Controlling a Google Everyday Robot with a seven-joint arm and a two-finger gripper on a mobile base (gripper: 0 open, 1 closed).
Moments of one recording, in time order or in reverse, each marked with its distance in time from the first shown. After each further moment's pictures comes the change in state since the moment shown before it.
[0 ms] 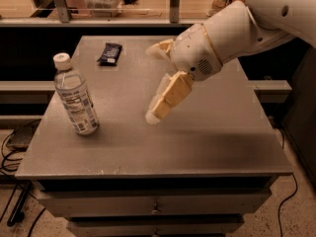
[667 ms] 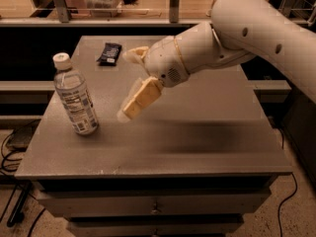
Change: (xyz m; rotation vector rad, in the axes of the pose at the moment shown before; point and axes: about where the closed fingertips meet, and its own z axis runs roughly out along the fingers) arm -0.019 -0.020 0.062 -0.025 -0.155 -0.003
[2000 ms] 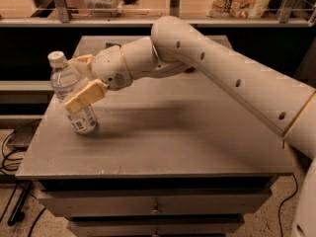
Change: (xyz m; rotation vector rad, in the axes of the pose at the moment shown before) arm -0.051 -0.015 0.111 -0.191 -0.271 -0.052
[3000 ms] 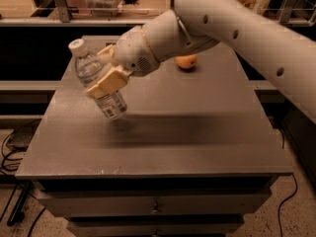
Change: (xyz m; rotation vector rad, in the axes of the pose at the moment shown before) arm -0.003 0.012 -0.071 0.109 0.262 -0.008
